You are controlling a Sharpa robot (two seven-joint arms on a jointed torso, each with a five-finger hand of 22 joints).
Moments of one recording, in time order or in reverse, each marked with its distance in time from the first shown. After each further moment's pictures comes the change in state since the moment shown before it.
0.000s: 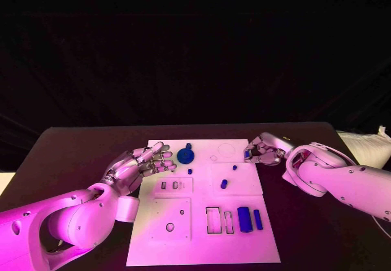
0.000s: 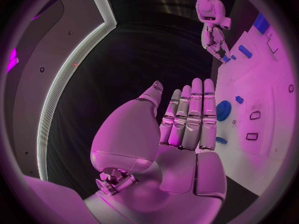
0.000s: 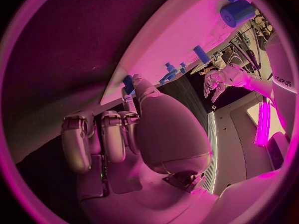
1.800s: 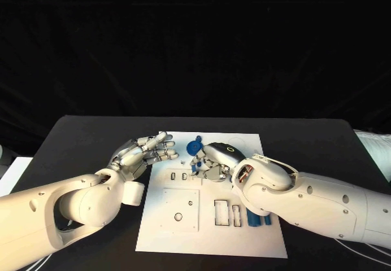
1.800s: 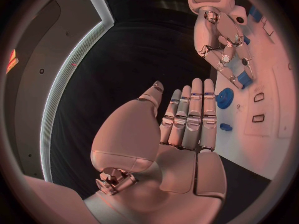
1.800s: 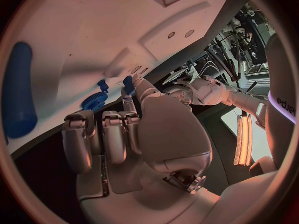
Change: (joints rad) left arm 0.000 -0.011 0.000 -0.046 0.000 0.007 0.005; left_hand 0.004 0.004 0.003 -0.003 0.000 0.000 0.000 -0.004 0.000 -0.007 0.000 0.000 0.000 0.000 0.000 -0.004 0.001 0.000 0.000 0.000 0.000 -0.001; right arm -0.025 0.287 -0.046 0.193 -0.230 -0.029 -0.219; right_hand -0.033 0.021 0.037 -0.011 -0.002 0.001 0.001 0.003 -0.001 -0.002 -0.009 0.000 0.000 0.001 -0.009 0.000 0.000 0.000 0.002 -0.016 0.000 0.000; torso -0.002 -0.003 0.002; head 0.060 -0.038
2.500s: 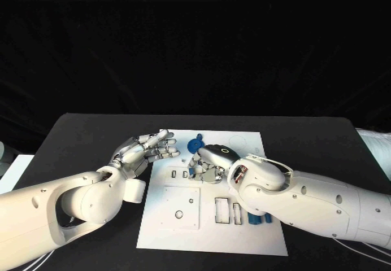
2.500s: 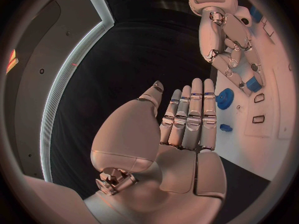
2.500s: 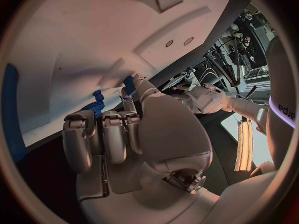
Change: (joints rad) left arm 0.000 0.003 0.000 -0.001 0.000 0.000 0.001; left_hand 0.000 0.000 0.000 0.000 0.000 0.000 0.000 0.000 0.000 0.000 0.000 0.000 0.000 0.000 0.000 0.000 0.001 0.000 0.000 0.000 0.000 0.000; right arm -0.005 0.035 -0.004 -0.014 -0.038 0.061 -0.026; right_hand -0.009 -0.009 0.000 0.000 -0.001 -0.003 -0.003 -0.006 0.014 0.000 0.000 0.000 0.000 0.000 0.000 0.000 0.000 0.000 0.000 0.000 0.000 0.000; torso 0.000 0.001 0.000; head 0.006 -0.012
